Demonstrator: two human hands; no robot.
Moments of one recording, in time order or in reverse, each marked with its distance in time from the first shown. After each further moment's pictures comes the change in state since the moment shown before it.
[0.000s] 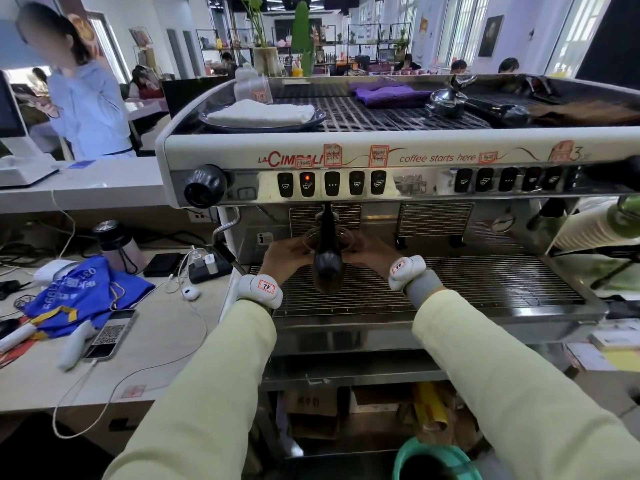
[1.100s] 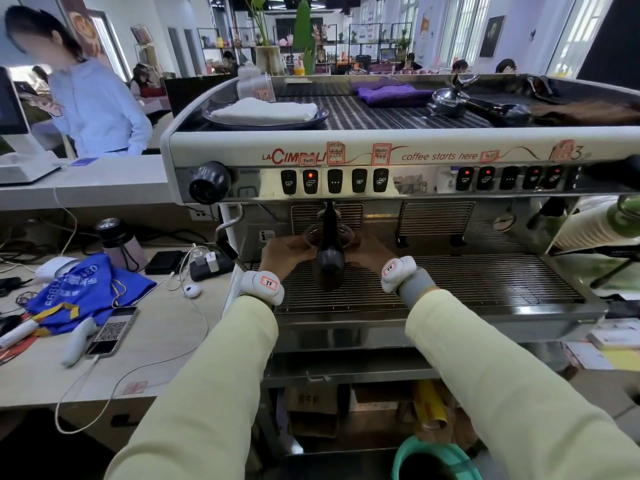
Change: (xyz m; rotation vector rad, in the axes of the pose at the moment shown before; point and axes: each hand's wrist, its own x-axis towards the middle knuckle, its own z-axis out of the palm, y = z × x) left_hand -0.001 0.000 -0.001 0.076 0.099 0.022; right_hand 0.007 -0.002 0.010 -0.041 0.059 0.083
